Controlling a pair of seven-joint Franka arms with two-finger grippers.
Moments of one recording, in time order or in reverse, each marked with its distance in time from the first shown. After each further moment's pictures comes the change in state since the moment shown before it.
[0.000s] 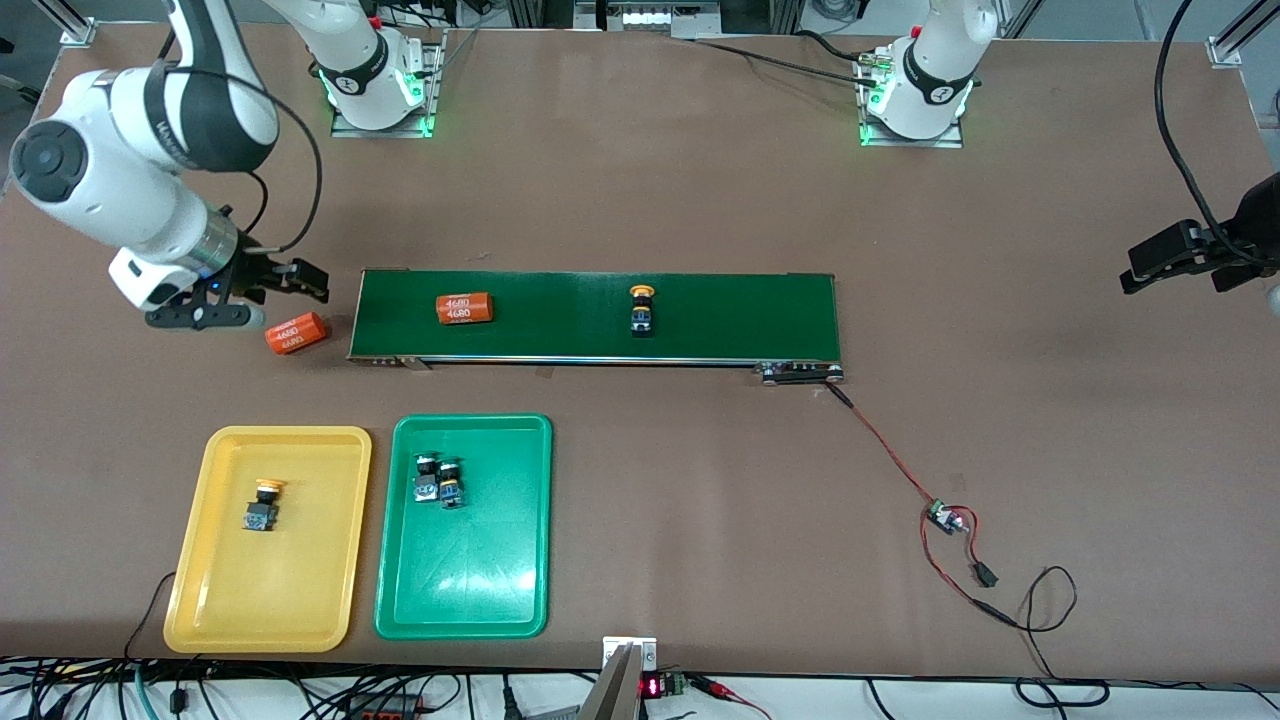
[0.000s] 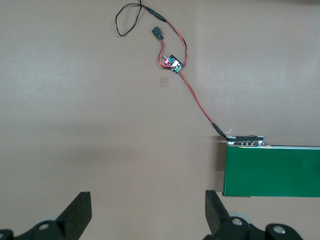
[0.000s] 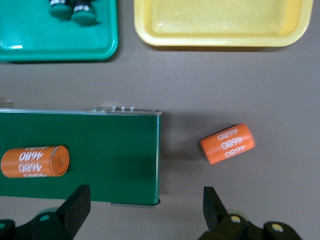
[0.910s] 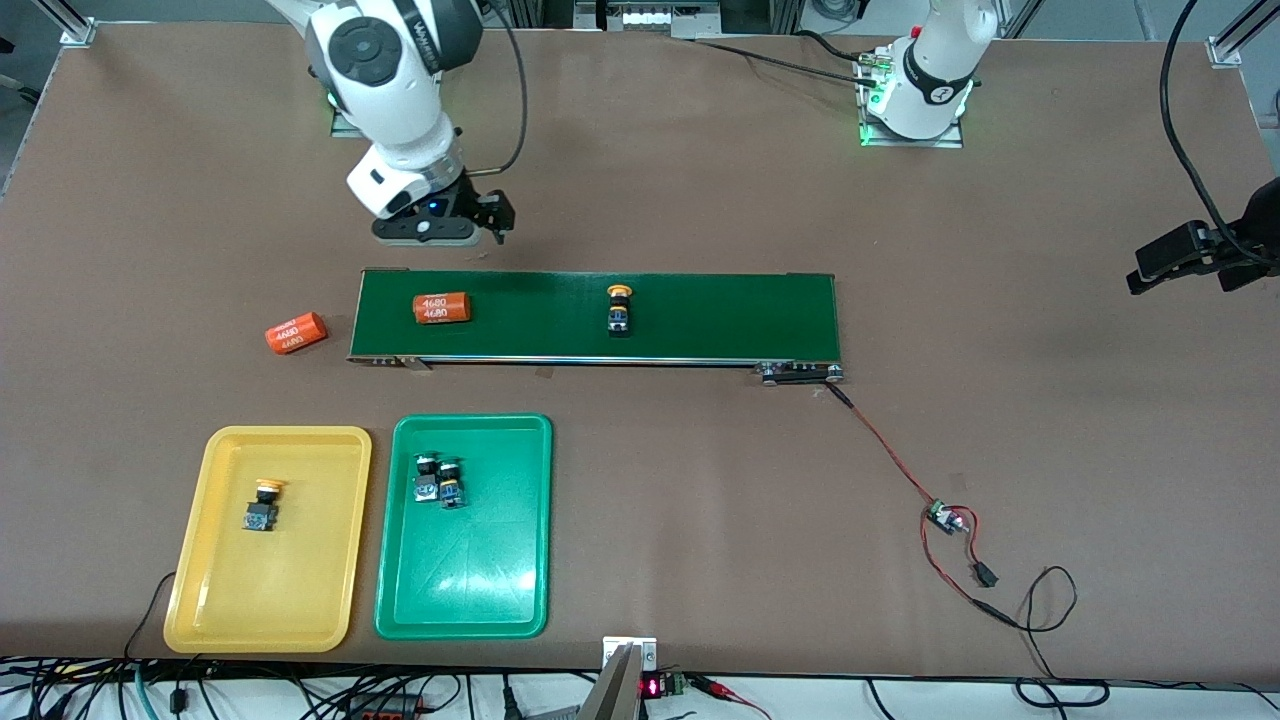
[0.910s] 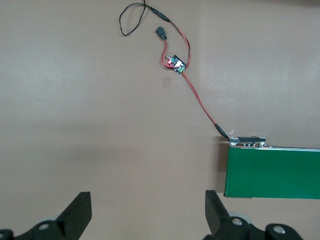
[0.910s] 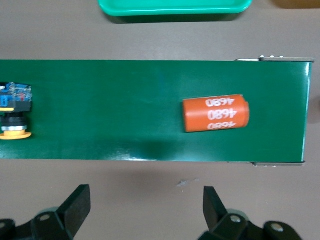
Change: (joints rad) left arm 0.004 0.000 0.007 0.000 0.000 0.000 -0.001; right arm -0.086 -0.057 0.605 -0.076 -0.032 0.112 0.553
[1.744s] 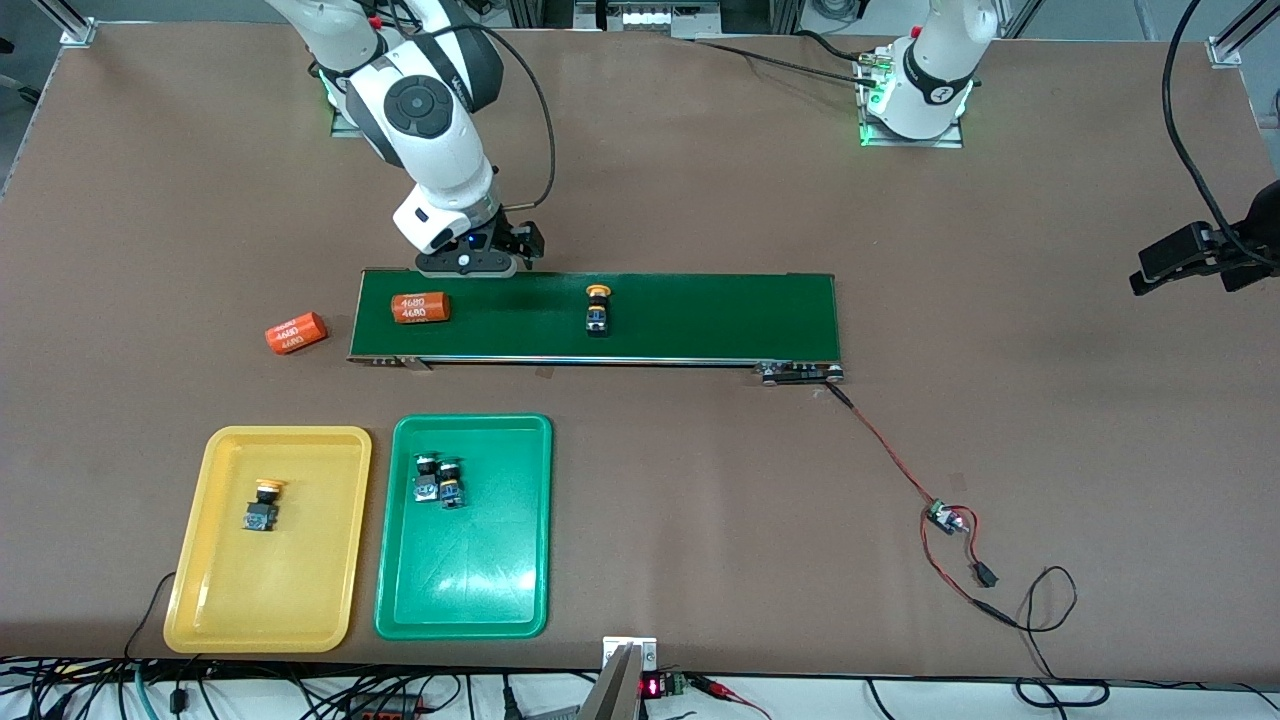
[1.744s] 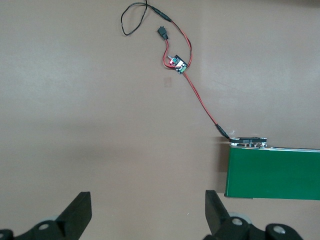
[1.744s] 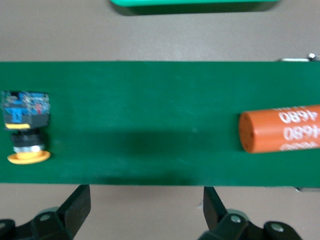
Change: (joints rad) left arm 0.001 0.001 0.003 0.000 0.000 0.000 0.000; right arm 0.003 0.246 0.016 0.071 -0.175 0.109 0.152
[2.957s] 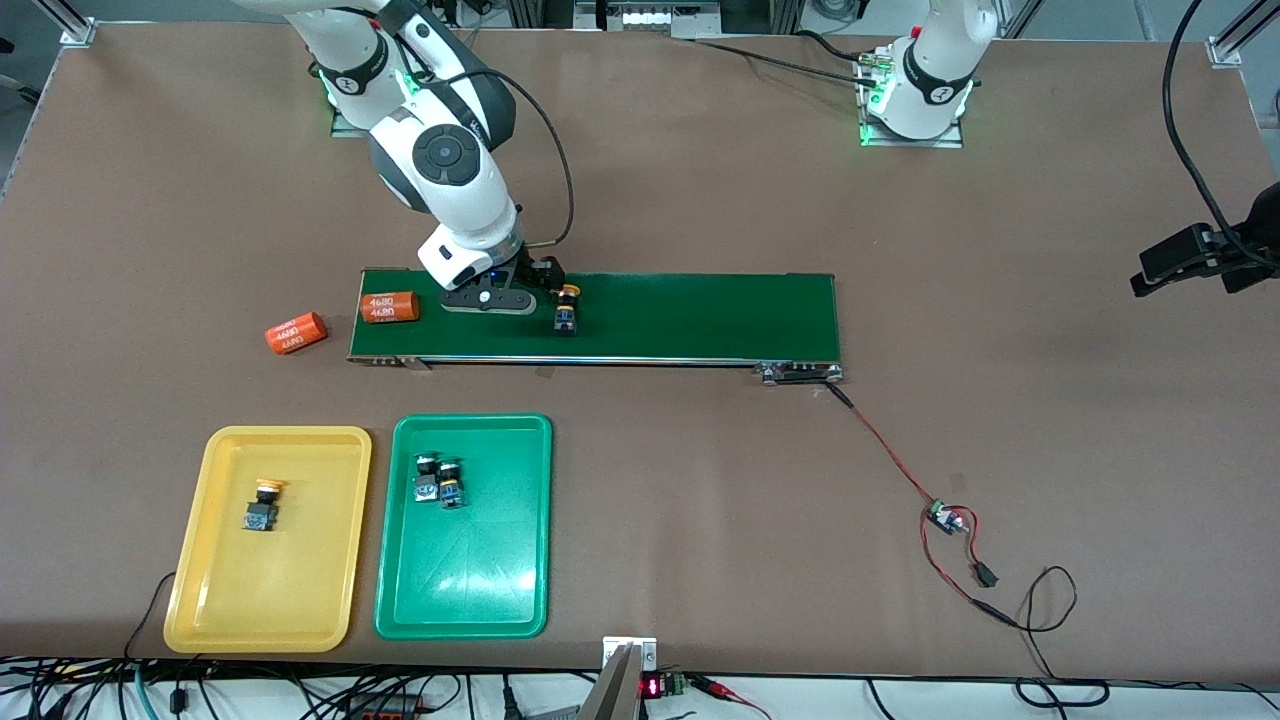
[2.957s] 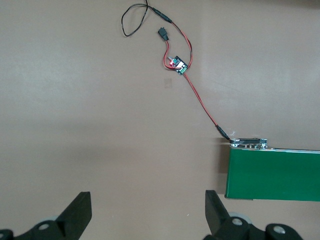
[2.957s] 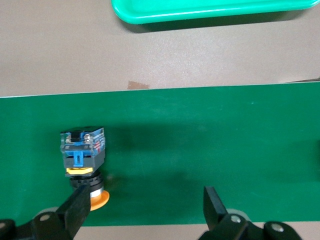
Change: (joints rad) left arm 0.000 0.001 0.001 0.000 0.000 0.005 0.000; right arm 0.054 0.174 -0.042 0.126 -0.133 0.000 0.132
